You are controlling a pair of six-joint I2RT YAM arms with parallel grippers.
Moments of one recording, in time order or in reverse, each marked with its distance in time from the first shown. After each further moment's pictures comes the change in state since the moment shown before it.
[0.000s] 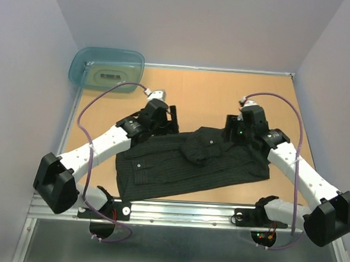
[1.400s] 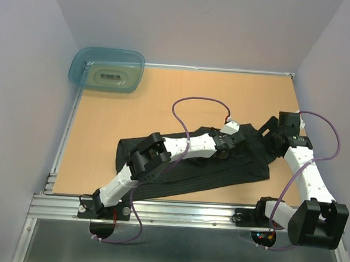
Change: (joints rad) left arm -0.520 0.967 0.834 -0.261 -0.346 0.076; right arm -0.604 -0.027 -0.110 -0.066 0.073 0.301
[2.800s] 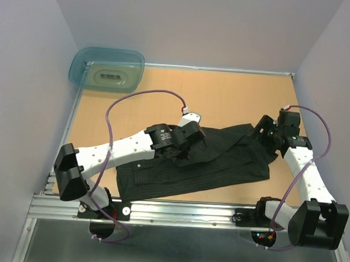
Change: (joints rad) left arm 0.040 -0.712 -0.421 -0.212 0.119 -0.069; right arm 0.008 -0.005 -0.006 0.057 -0.269 -0.159
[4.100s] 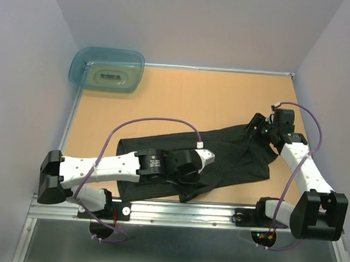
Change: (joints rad) left arm -0.230 -0.245 -0.277 0.163 0.447 0.028; right arm 0.045 0.071 0.000 0.084 -0.156 -0.015
